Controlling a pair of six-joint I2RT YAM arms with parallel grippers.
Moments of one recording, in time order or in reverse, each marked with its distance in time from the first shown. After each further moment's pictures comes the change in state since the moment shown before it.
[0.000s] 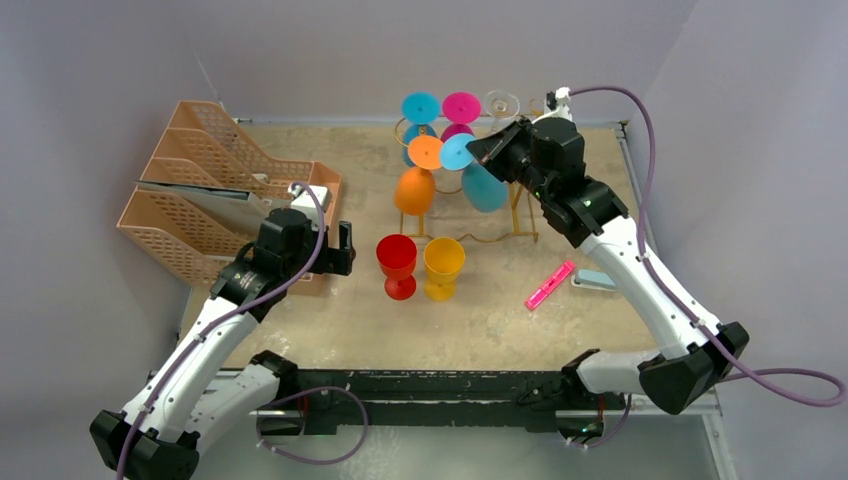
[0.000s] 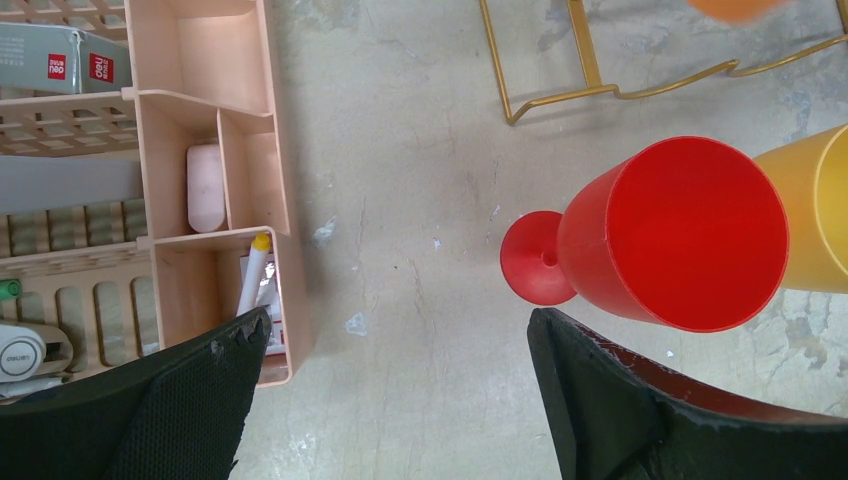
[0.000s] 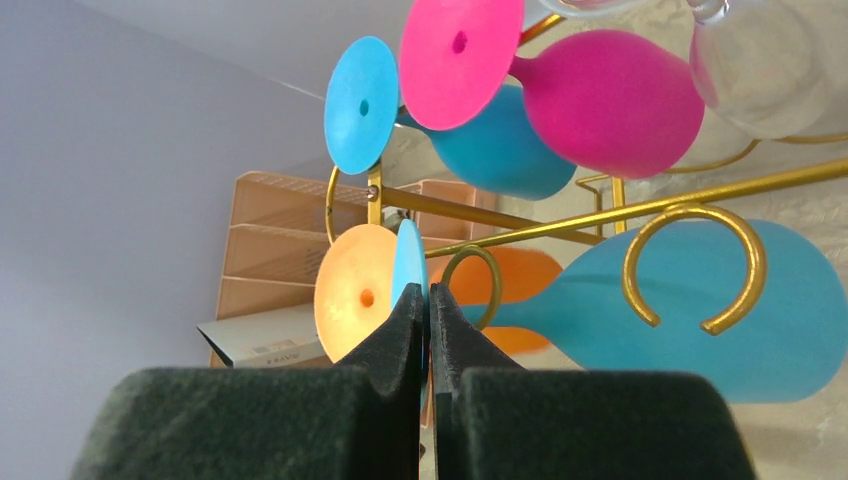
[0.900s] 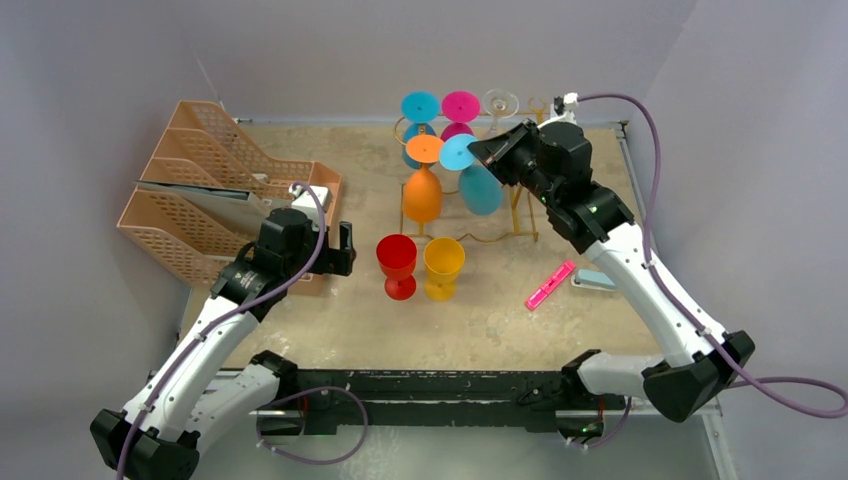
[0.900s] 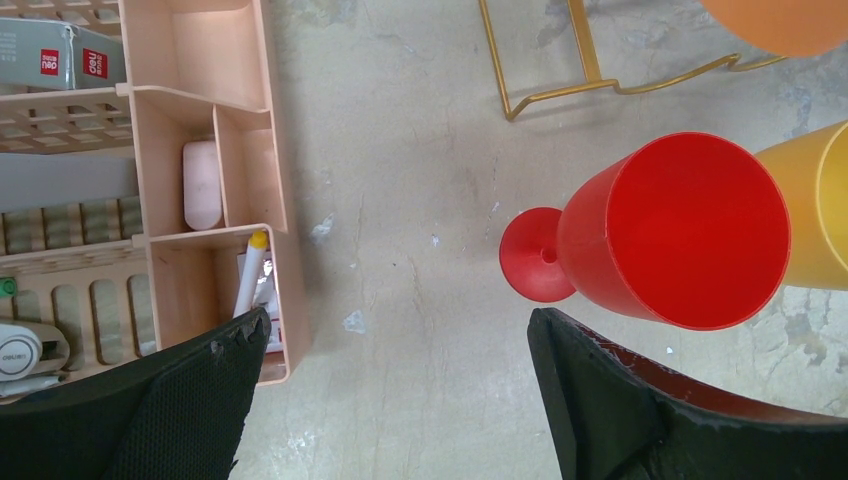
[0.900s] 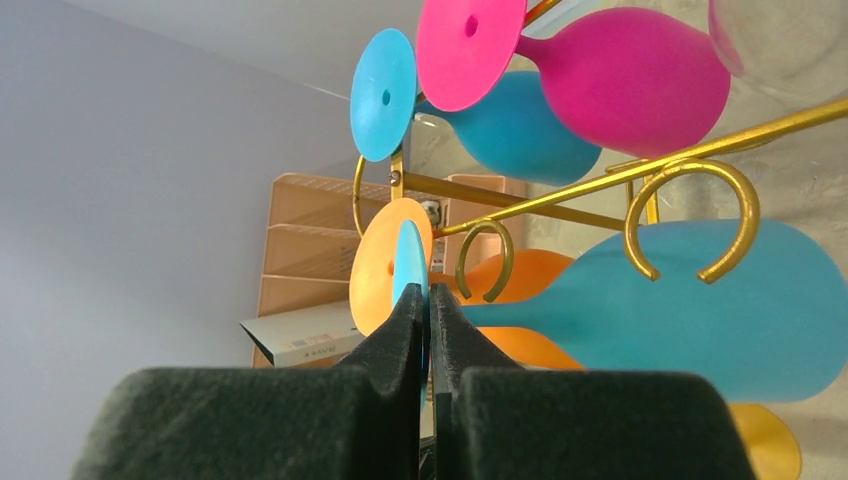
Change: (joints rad) left arm 0.000 0.004 0.000 -0.003 0.005 -0.001; right arm -0.006 -0.035 -0.045 0.026 -0.032 0.093
